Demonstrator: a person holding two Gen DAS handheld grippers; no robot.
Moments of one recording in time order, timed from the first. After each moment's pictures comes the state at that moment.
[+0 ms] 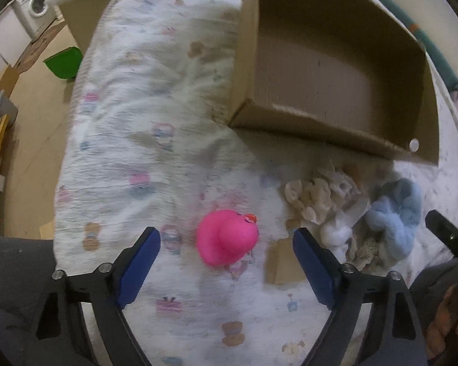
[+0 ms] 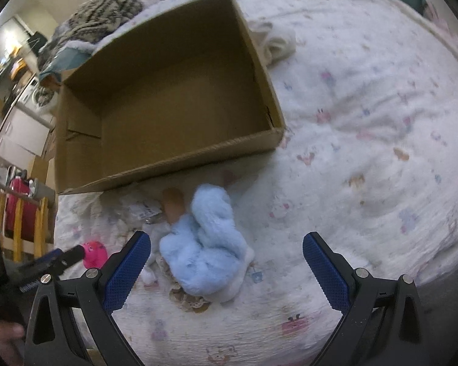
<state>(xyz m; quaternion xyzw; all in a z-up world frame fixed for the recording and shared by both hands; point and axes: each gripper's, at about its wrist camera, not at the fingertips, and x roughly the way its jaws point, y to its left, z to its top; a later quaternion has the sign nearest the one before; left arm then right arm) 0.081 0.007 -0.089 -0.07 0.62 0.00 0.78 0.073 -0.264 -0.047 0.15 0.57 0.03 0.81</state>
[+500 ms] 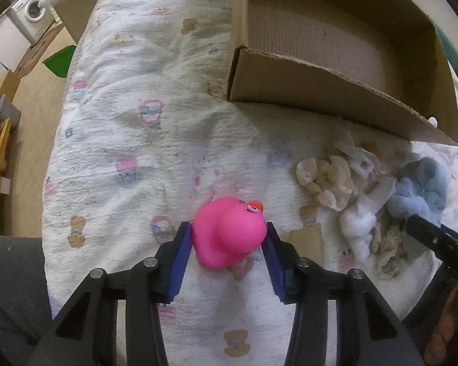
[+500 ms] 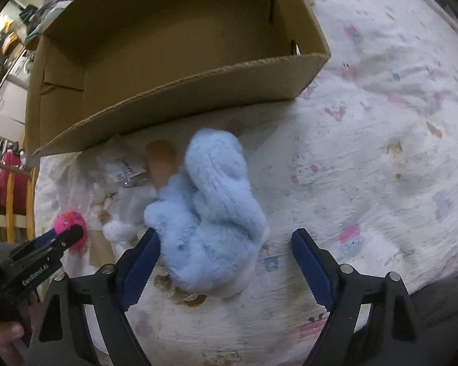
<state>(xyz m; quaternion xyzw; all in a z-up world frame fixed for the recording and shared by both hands) 0.084 0.000 -0.115 -0.05 0.63 0.01 0.77 0.083 -0.237 -0.091 0.11 0.64 0.05 0.76</state>
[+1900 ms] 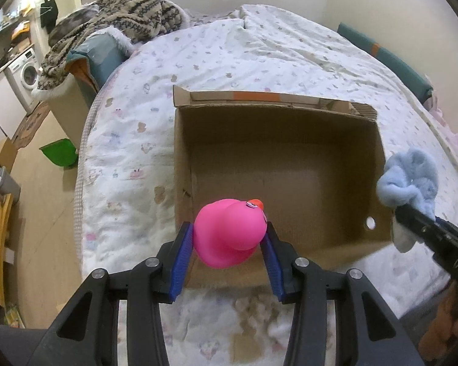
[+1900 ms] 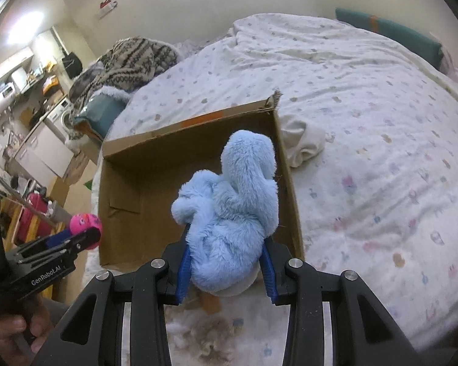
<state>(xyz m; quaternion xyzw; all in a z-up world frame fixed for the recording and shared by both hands) 0.150 -0.046 0.023 0.00 0.48 -0.03 0.87 0.136 -0.260 0.028 0.12 0.45 0.08 0.88</state>
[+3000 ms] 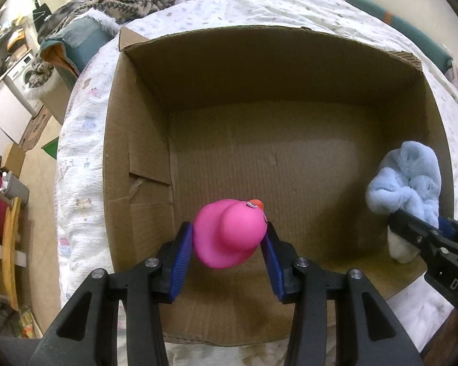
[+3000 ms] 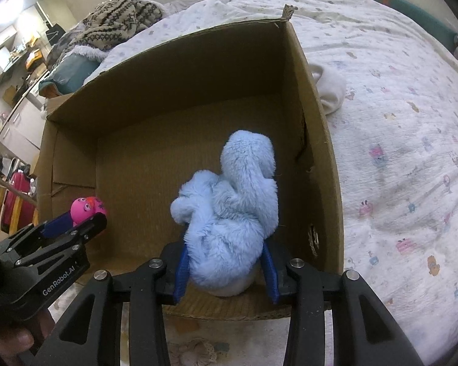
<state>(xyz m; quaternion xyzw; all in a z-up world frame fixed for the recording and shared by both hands) 0.195 -0.070 -0.063 0.04 0.52 -0.01 0.85 0.171 -0.249 -0.052 0.10 0.53 0.07 0.84</state>
